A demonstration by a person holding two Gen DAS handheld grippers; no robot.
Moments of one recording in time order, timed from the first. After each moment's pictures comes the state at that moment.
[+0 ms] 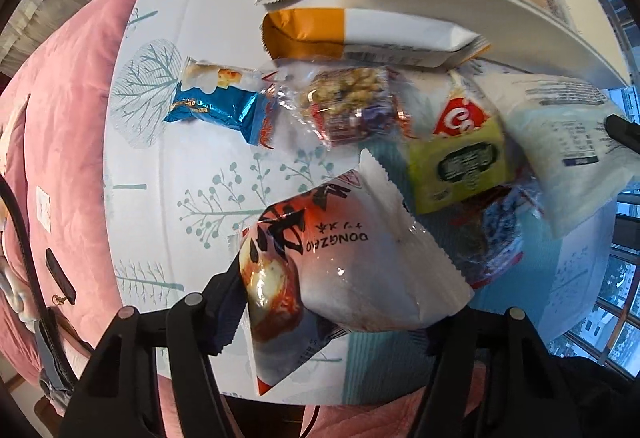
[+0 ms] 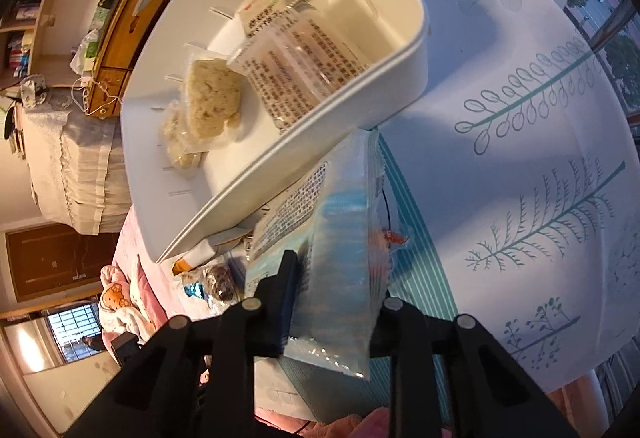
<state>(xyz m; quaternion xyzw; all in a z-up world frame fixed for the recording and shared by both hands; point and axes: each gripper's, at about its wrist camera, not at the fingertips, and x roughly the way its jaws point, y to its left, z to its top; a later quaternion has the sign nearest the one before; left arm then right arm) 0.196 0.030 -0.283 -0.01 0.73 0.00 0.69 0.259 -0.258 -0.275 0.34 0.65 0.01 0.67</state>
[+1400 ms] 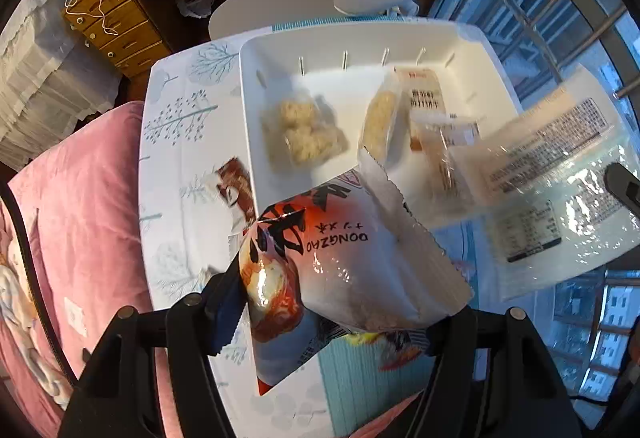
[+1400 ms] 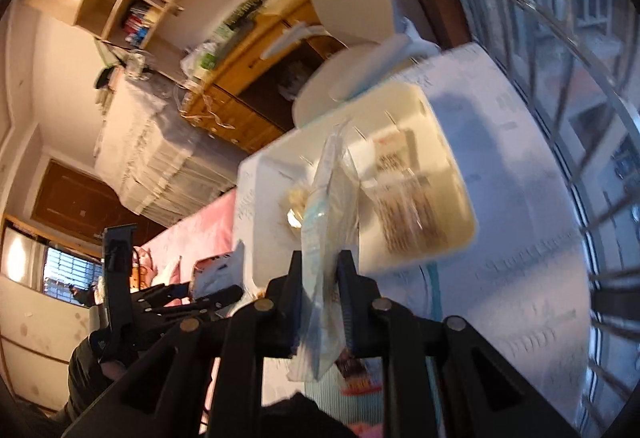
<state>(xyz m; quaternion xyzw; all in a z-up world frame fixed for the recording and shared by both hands) 0.310 -0.018 -0.154 0.04 0.64 -0.07 0.77 0.281 -0.277 -0.130 0.28 0.49 0.15 0.81</state>
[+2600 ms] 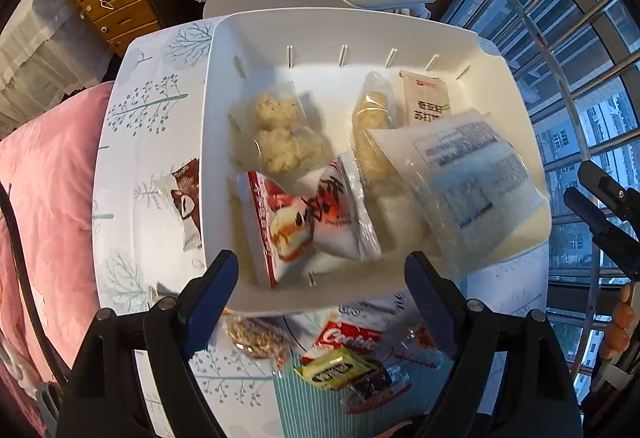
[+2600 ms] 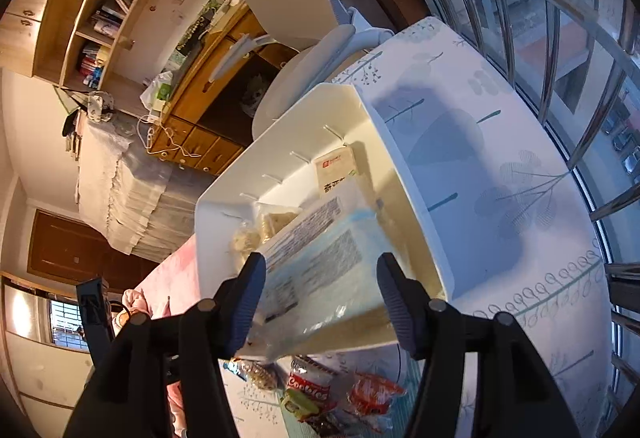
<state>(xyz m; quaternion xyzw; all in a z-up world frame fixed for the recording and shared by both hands) 0.328 -0.032 -0.204 -0.02 0.64 -0.06 0.77 0.325 -0.315 -0.205 0.33 0.51 0.08 0.79</state>
